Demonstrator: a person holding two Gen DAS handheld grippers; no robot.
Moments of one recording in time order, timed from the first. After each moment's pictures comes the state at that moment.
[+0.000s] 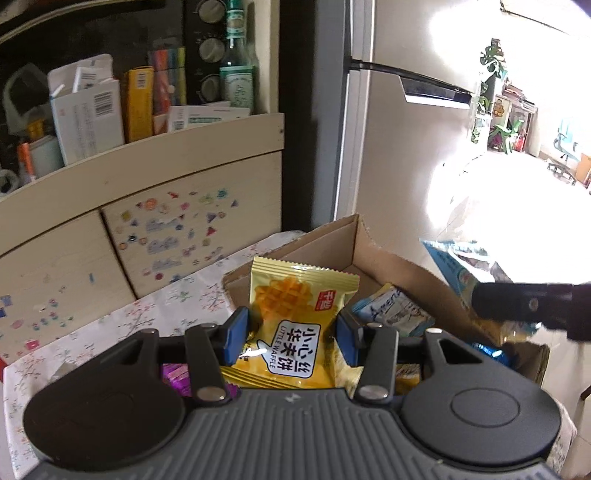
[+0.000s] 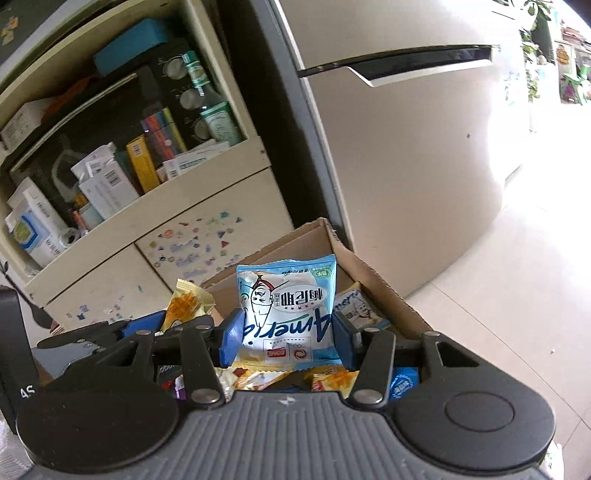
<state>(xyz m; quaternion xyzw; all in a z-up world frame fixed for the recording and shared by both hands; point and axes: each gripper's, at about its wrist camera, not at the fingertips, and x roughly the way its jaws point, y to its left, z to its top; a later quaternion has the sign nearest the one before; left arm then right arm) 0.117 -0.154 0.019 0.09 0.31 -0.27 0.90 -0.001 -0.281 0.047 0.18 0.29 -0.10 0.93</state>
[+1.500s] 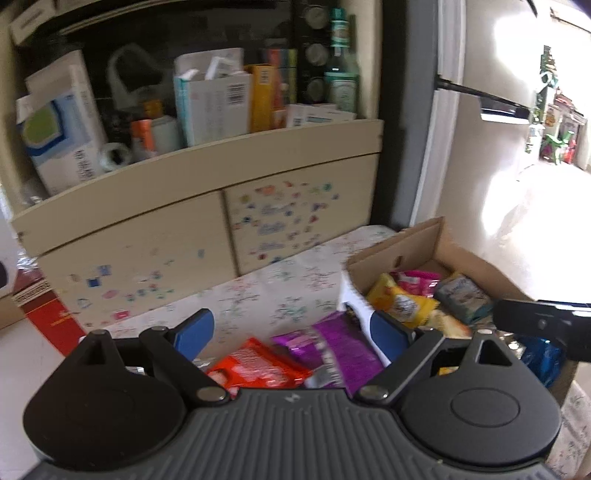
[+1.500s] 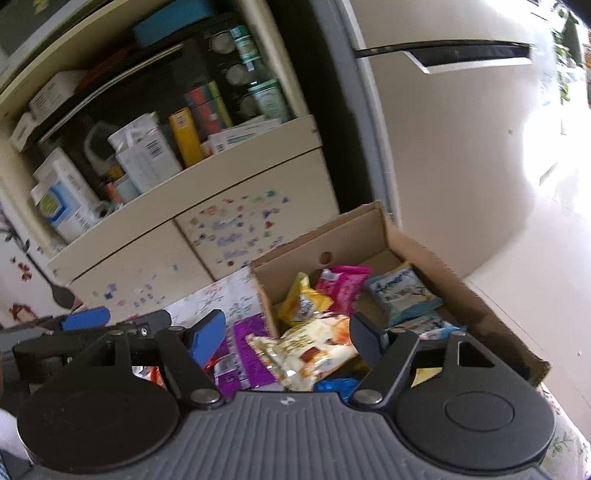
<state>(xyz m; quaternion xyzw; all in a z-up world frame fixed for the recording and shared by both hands) 0.119 -0.055 0.046 0.09 0.33 -0.18 0.92 0.019 -0.232 0.041 0.16 0.30 -0.04 0.94</state>
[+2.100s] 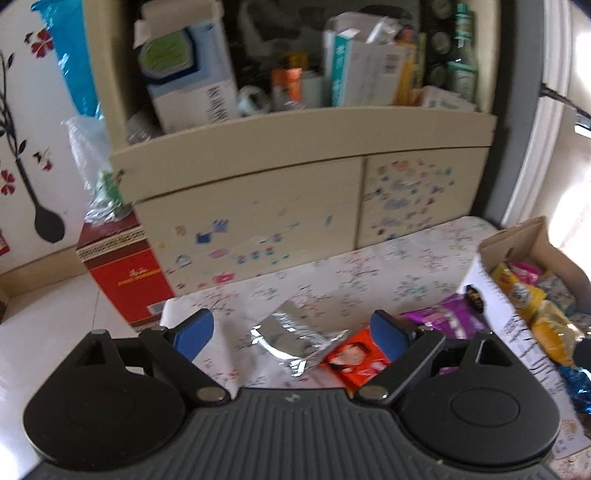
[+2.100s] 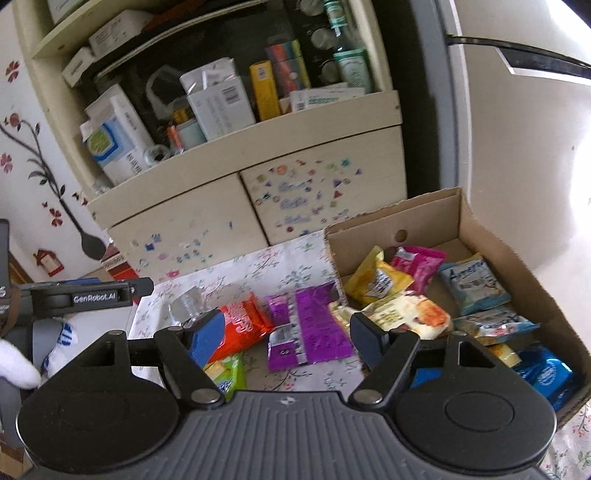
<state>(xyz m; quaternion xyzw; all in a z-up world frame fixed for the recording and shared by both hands) 0.150 0.042 0.024 0.07 0.36 -0.07 0.93 0.035 -0.180 0.027 0.11 0.33 0.04 0.94</state>
